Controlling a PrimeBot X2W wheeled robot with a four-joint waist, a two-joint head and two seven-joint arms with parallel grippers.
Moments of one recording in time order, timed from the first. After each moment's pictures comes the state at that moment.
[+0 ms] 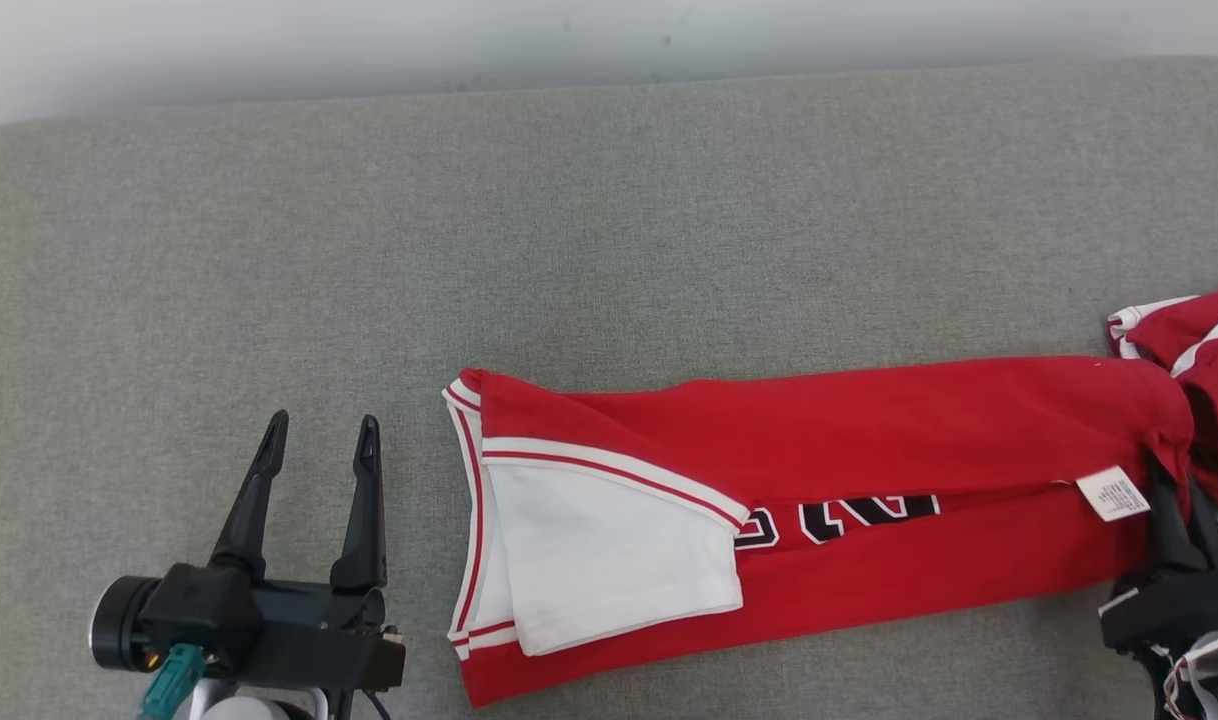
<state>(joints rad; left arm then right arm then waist) -0.24 0.10 -0.14 -0.02 -0.15 0.08 -0.26 -0.24 -0.37 0.09 0.41 0.51 0.13 -0.26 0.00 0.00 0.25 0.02</state>
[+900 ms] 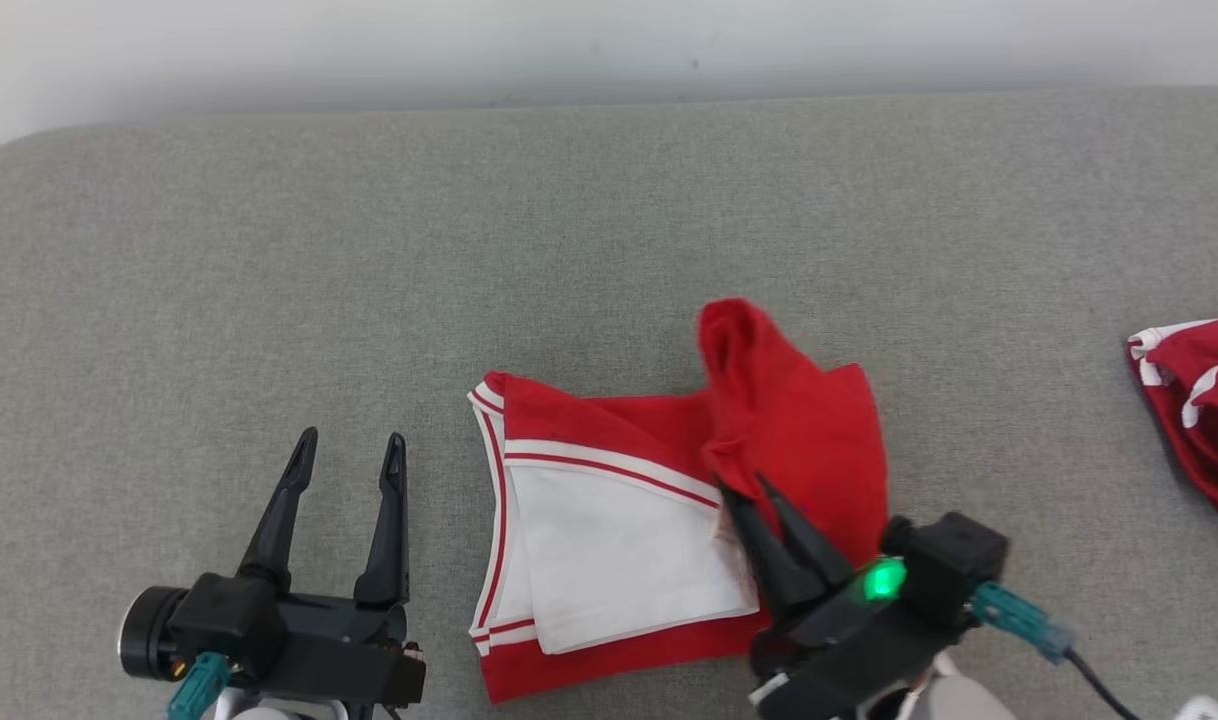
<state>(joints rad) -0.23 0.08 -0.15 0.00 -0.14 0.06 -0.26 -0.21 -0.22 0.60 -0.06 0.46 0.13 -0.14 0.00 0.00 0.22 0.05</state>
